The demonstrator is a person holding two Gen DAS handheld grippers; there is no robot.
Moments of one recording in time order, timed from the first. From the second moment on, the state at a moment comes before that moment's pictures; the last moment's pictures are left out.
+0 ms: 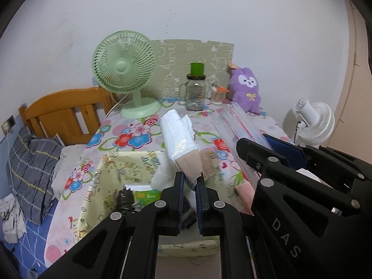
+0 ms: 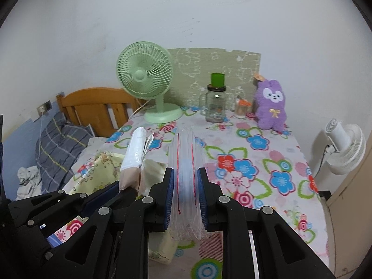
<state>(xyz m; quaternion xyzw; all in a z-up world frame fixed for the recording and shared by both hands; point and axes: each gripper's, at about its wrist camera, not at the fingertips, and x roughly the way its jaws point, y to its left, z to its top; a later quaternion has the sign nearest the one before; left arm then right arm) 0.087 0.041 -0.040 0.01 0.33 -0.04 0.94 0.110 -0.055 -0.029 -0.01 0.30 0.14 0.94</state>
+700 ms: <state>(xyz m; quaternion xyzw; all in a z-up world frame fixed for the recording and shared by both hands) 0.098 0.093 -0.080 -0.02 0.38 0.03 0.92 0.129 0.005 -0.063 -0.03 0.34 0.20 0.92</state>
